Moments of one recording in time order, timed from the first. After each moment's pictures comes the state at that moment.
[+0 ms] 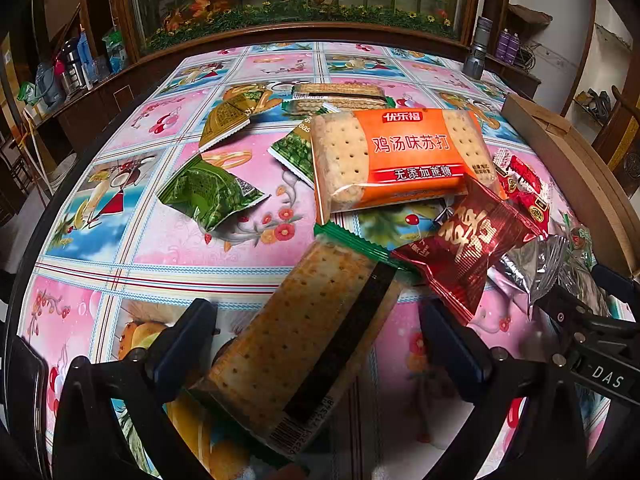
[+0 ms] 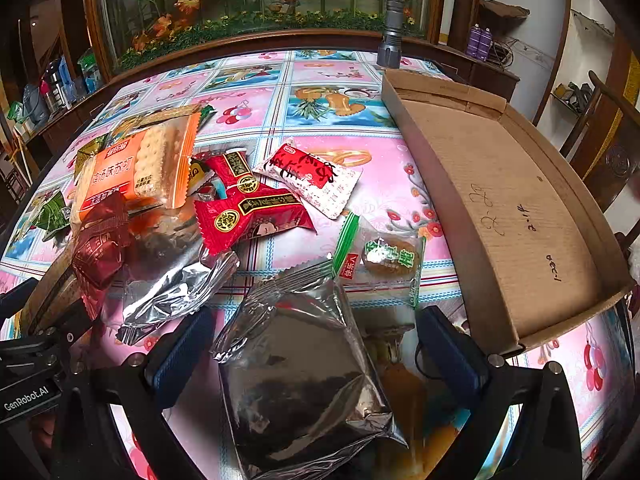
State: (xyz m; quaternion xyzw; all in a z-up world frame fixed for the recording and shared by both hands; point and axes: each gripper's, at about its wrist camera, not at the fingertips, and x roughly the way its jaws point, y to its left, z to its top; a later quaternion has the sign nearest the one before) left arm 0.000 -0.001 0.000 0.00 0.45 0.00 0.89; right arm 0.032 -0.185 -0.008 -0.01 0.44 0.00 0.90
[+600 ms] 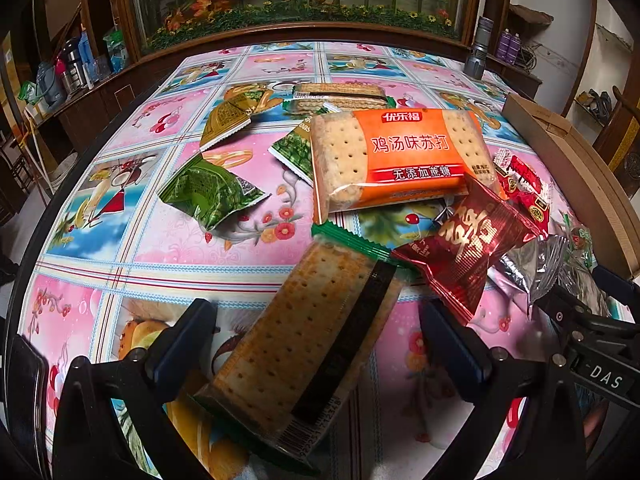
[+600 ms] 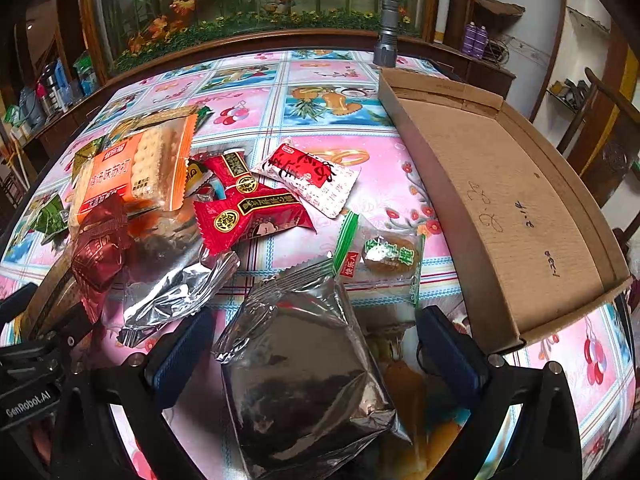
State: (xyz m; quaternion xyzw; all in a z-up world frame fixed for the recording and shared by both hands) left arm -0.003 -0.001 0.000 0.00 0.45 0.00 0.89; right arm 0.030 -0.183 -0.007 0.00 0.44 -0.01 0.90
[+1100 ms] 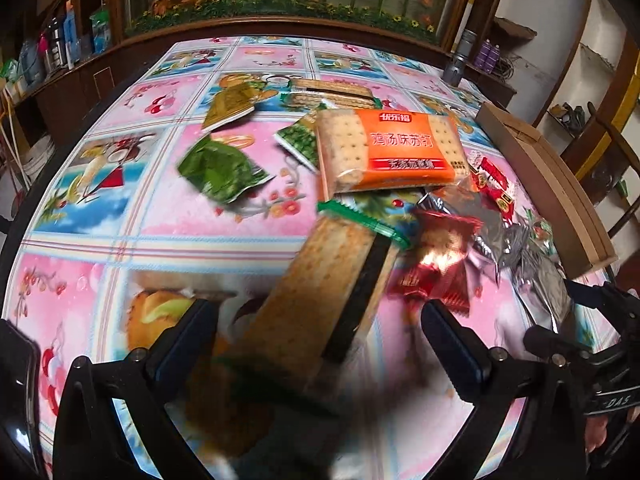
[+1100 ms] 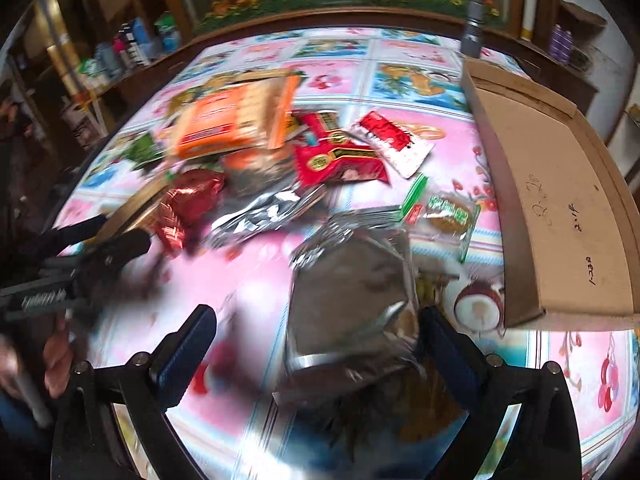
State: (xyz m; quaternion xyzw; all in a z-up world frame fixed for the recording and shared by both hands) left arm -0.025 0.028 0.008 -0.05 0.46 -0.06 0.88; right arm -0.006 -0.188 0.004 -0.02 0.48 0.17 0.86
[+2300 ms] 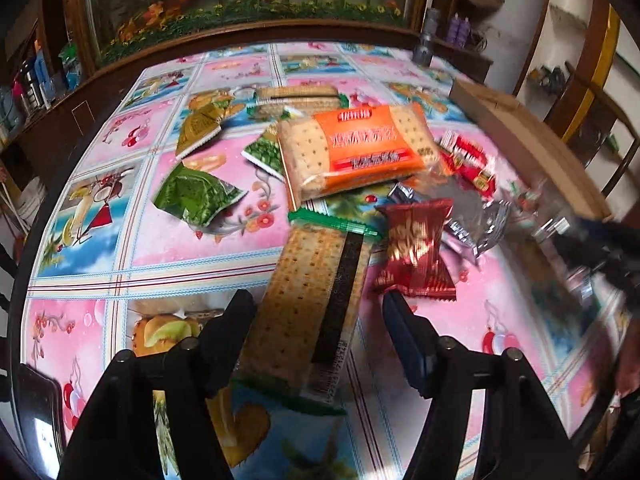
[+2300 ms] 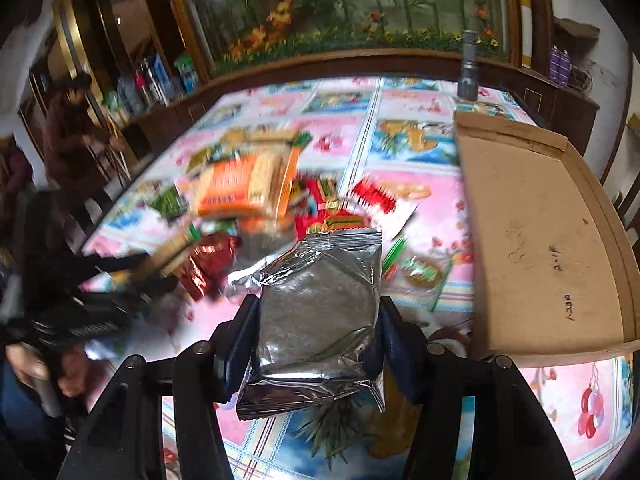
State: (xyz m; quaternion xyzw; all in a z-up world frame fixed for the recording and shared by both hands) left arm -0.018 0.006 0.014 0.02 0.47 -0.09 0.88; right arm -0.003 -0.214 0.040 0.02 0.41 0.19 0.89
